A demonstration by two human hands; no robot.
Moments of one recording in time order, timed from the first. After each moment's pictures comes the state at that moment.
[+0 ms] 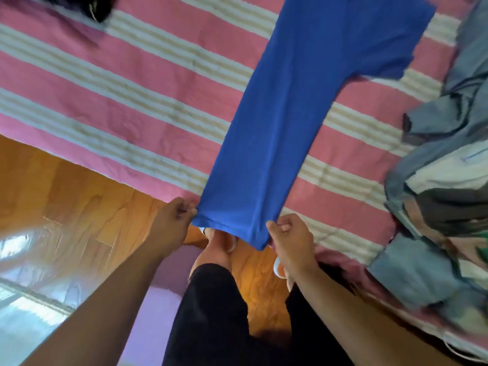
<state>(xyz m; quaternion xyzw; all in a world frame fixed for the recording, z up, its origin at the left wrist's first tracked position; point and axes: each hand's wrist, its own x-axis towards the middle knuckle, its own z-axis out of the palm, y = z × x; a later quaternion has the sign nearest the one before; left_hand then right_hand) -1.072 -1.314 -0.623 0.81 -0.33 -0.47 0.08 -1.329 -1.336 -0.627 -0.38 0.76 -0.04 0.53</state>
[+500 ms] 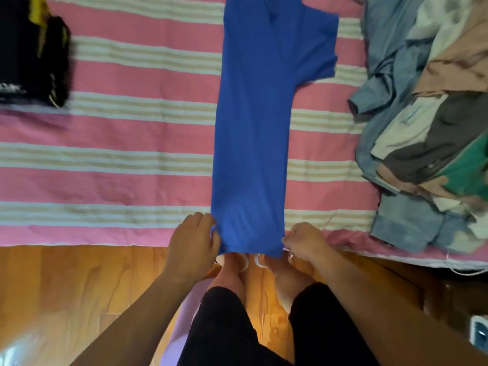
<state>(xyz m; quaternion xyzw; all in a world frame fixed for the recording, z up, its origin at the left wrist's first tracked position) -1.051 -1.361 -0.605 0.62 -0.72 -0.32 -0.02 -1.316 -1.348 -0.614 -0.36 0.78 0.20 0.47</state>
